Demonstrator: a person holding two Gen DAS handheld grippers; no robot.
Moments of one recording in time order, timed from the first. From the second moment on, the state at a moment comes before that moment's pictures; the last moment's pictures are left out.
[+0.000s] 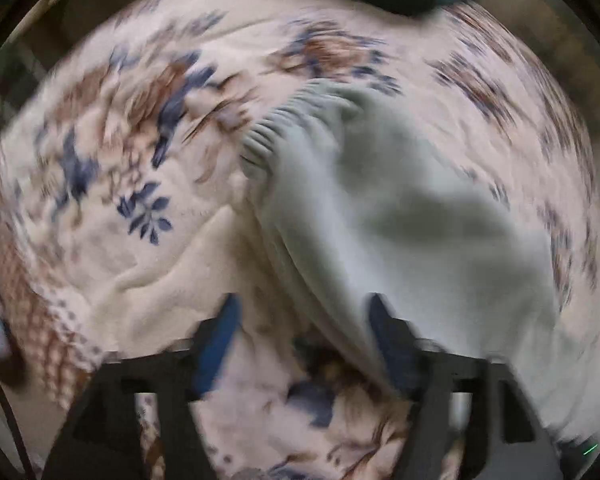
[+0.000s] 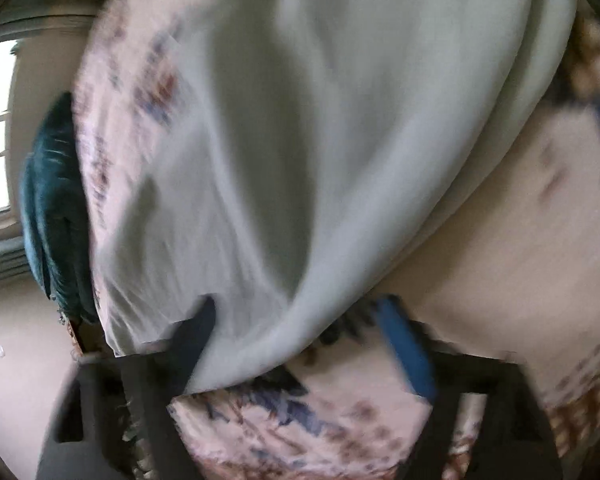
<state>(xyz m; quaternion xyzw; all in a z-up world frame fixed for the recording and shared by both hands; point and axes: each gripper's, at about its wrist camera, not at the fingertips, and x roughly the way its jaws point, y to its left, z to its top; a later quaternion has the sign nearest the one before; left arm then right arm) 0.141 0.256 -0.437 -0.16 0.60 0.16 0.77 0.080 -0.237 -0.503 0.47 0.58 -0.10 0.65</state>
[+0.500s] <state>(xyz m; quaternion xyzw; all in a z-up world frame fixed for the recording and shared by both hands) 0.207 -0.084 -0.456 0.07 0.62 -0.02 0.78 0.052 -0.513 -0.469 0.49 0.47 -0.26 0.68</state>
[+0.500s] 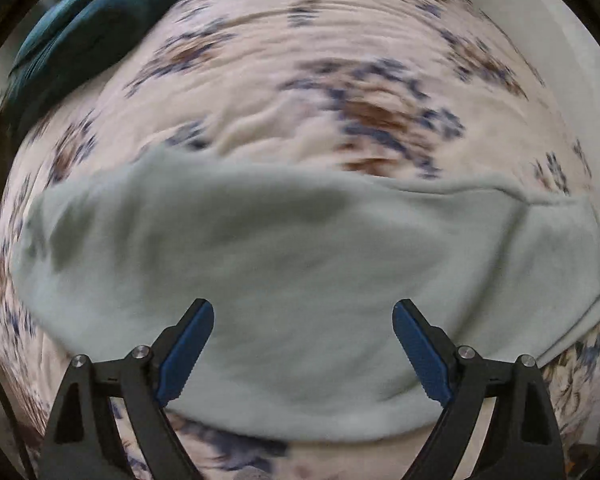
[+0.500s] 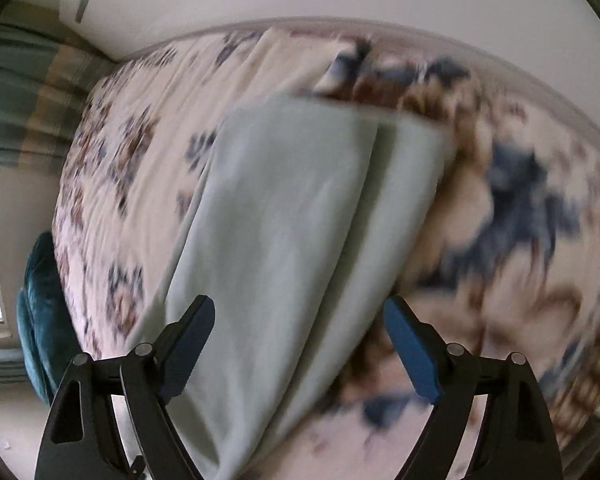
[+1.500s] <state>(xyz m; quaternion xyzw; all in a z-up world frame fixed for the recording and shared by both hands) 0.177 -0.185 -0.495 0.12 0.66 0.02 0.74 0.024 -0.637 -0.532 0.54 0.52 -0.19 0.64</state>
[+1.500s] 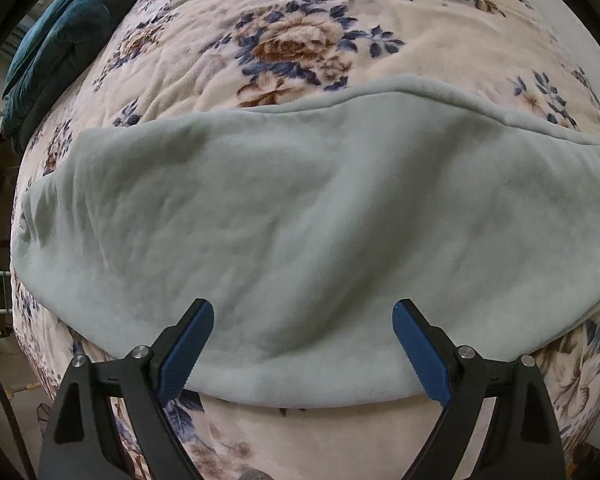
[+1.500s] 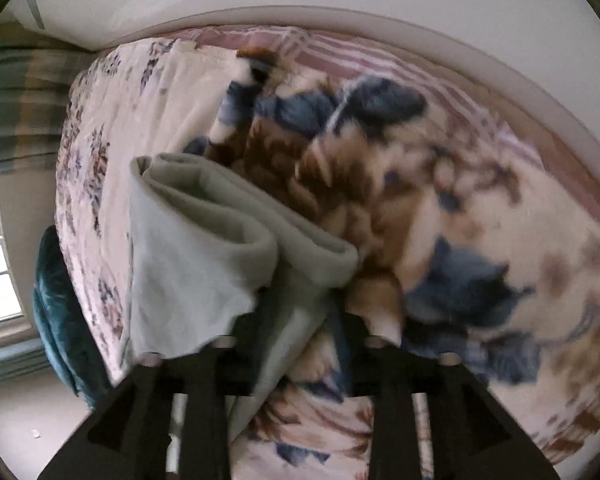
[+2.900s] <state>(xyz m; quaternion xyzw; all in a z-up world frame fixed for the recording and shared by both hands) 0.177 -0.204 -0.495 0.12 0.64 0.00 0.76 0.033 -0.640 -0.469 0.41 0.53 -0.26 0.70</state>
